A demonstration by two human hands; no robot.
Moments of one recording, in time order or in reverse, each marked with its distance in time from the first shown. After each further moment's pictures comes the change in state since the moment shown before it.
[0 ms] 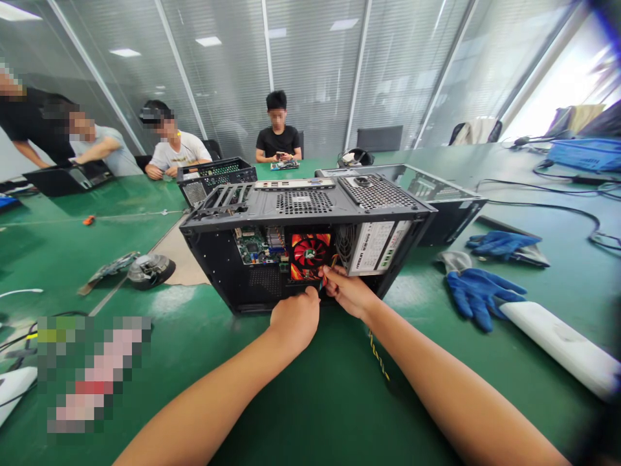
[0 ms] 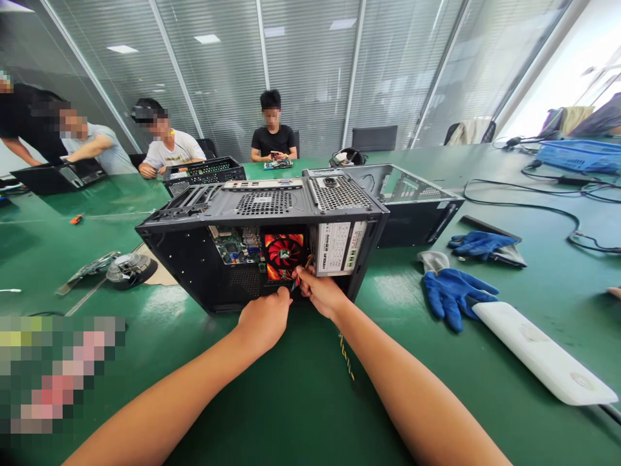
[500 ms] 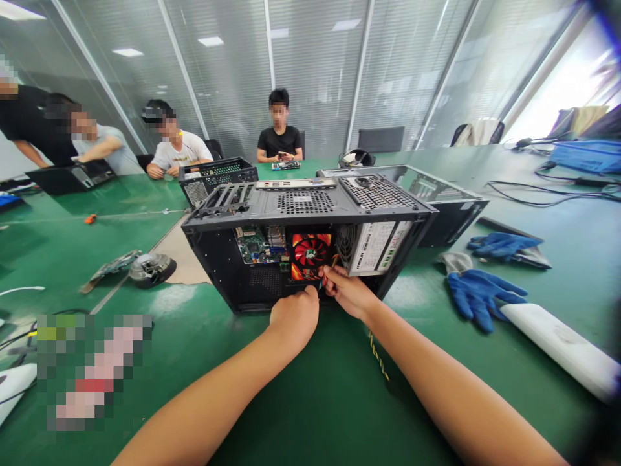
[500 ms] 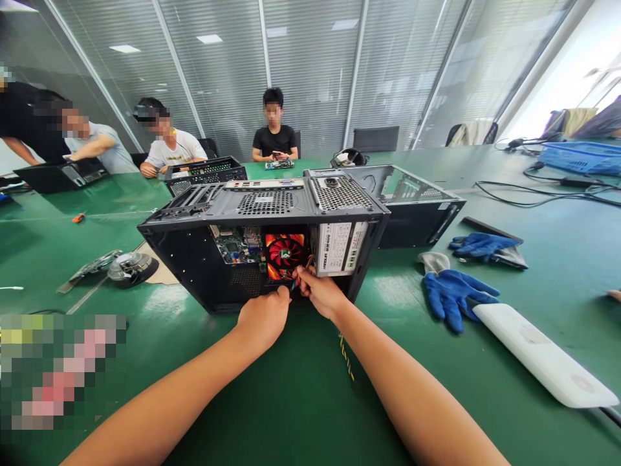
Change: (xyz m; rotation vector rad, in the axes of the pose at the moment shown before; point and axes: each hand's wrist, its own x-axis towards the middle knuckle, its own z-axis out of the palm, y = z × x) left_hand 0.000 -0.002 0.002 0.039 0.041 0.016; right_hand -0.001 -0.001 0.002 -0.022 0.002 0.000
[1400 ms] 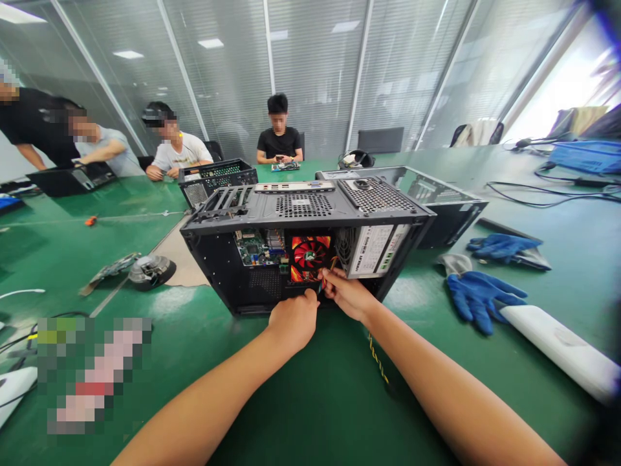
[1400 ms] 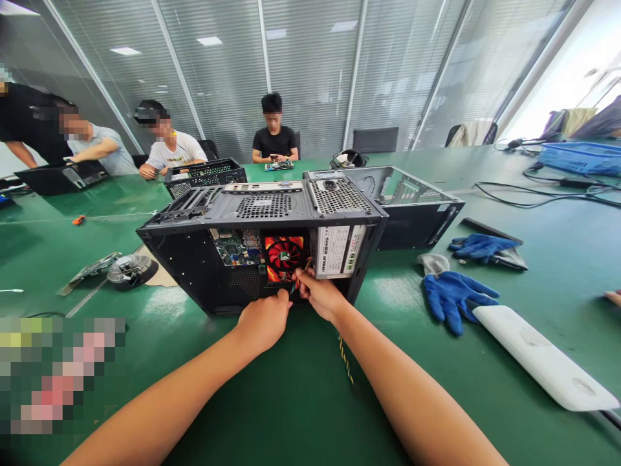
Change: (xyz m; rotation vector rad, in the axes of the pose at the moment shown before) left_hand 0.002 -0.002 0.000 -0.016 -0.048 0.007; right_hand 0.003 0.002 -0.003 0.031 -0.005 0.011
